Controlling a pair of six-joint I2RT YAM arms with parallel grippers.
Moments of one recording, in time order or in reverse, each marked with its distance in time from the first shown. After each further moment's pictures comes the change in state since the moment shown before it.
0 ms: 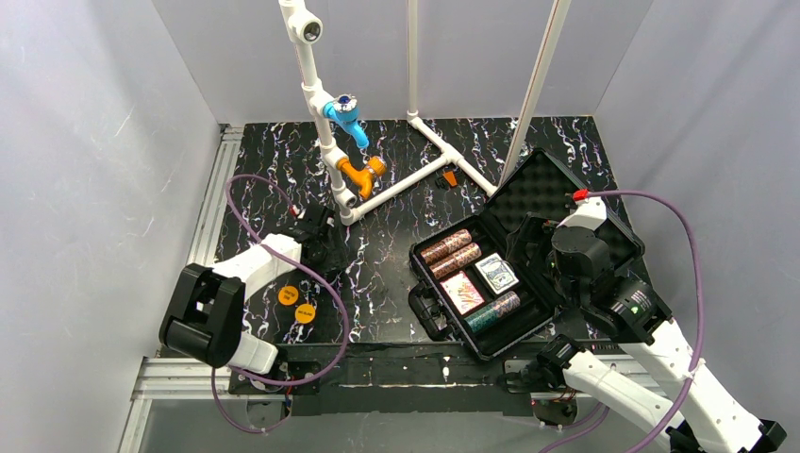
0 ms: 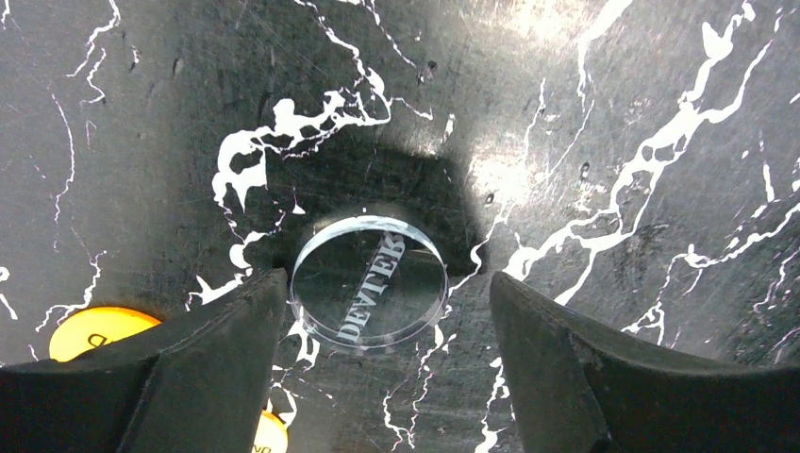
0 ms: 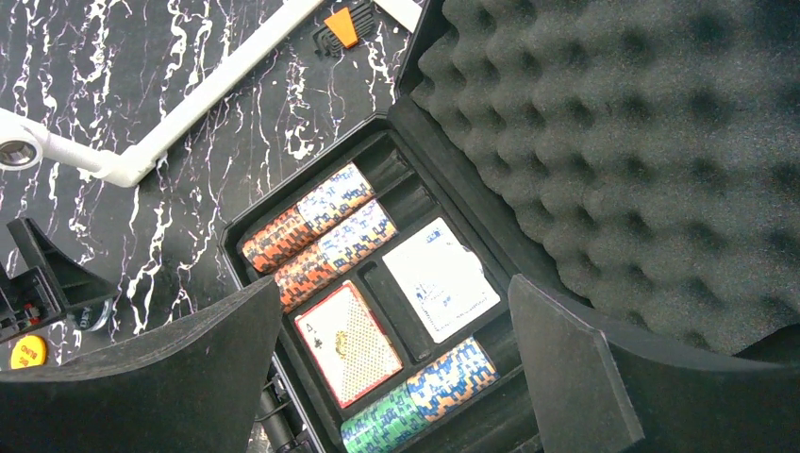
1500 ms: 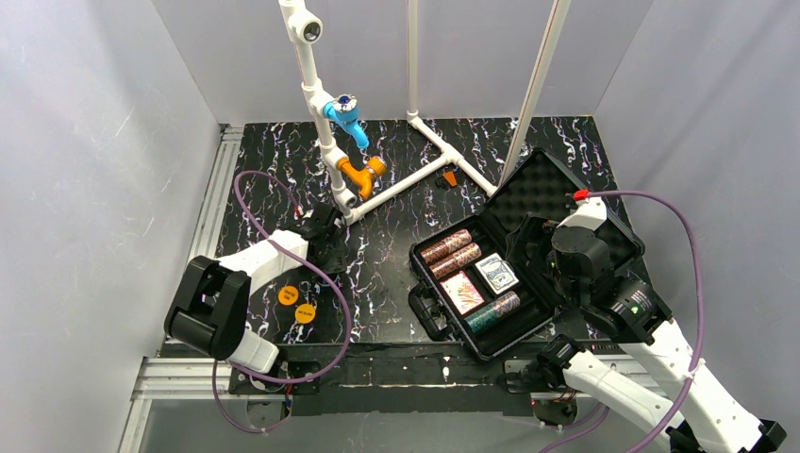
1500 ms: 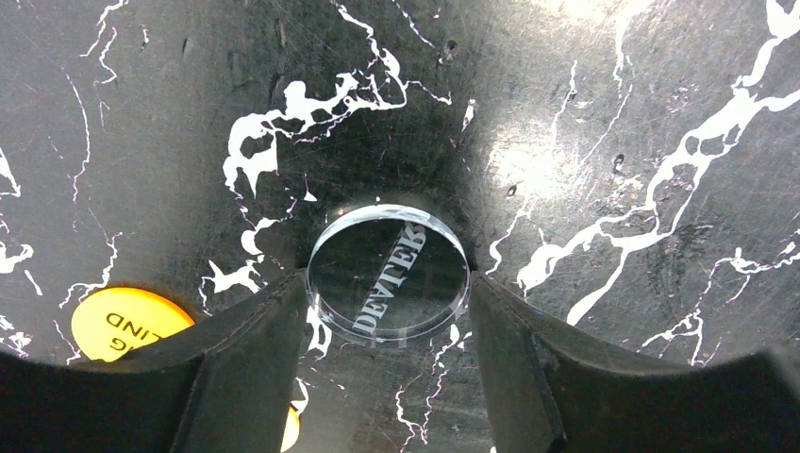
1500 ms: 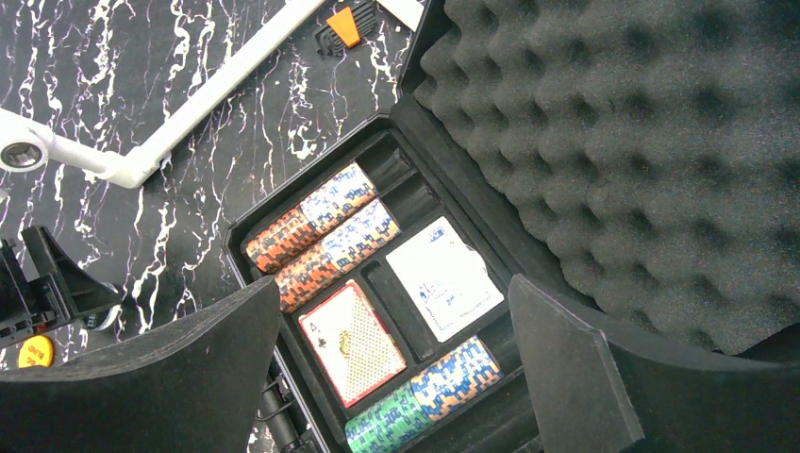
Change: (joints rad) left arm -0.040 0.047 0.037 -0.070 -0.069 -0.007; right arm 0.000 0.000 0.000 0.000 -0.003 0.011
